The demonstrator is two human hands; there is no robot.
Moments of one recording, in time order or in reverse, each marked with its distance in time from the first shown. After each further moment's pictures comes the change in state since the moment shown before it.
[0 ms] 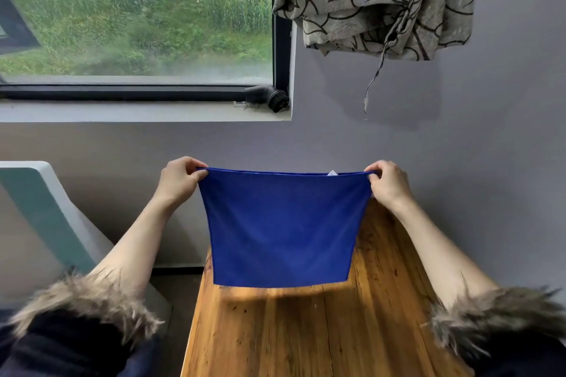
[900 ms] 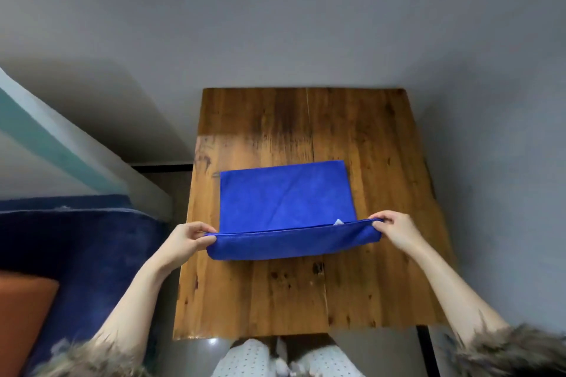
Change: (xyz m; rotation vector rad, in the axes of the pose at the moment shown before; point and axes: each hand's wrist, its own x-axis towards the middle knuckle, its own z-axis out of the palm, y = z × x) left_hand -0.229 -0.163 0.079 -0.149 -0.638 -0.436; right_hand -0.213 0.196 0.067 0.165 -0.501 0.473
